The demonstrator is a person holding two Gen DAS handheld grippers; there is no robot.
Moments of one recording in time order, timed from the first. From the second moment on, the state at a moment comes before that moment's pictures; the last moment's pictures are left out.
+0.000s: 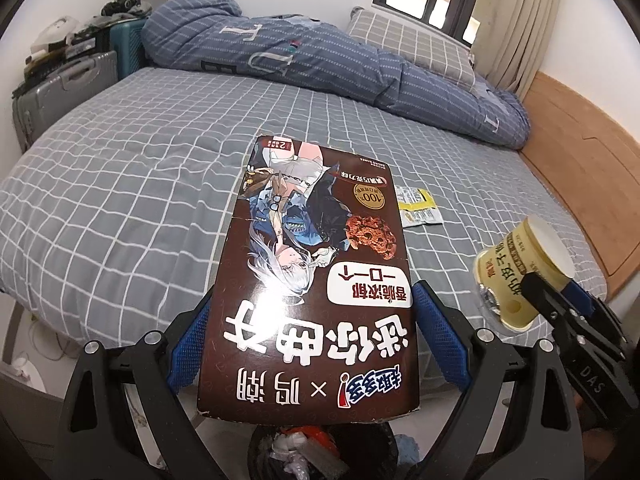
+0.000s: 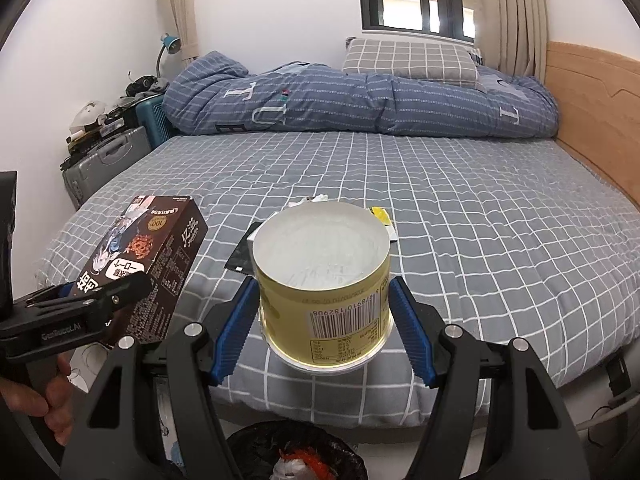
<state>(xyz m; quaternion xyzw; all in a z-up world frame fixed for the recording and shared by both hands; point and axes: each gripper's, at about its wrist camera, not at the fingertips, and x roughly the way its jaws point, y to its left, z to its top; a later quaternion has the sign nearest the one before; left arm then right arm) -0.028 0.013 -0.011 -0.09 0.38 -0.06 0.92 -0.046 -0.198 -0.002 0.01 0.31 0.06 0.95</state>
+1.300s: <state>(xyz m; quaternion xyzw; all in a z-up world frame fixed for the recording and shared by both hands) -0.162 0.014 -0.050 -0.09 0.45 -0.04 0.89 -0.155 -0.178 -0.049 0.01 0.37 0.07 0.93</state>
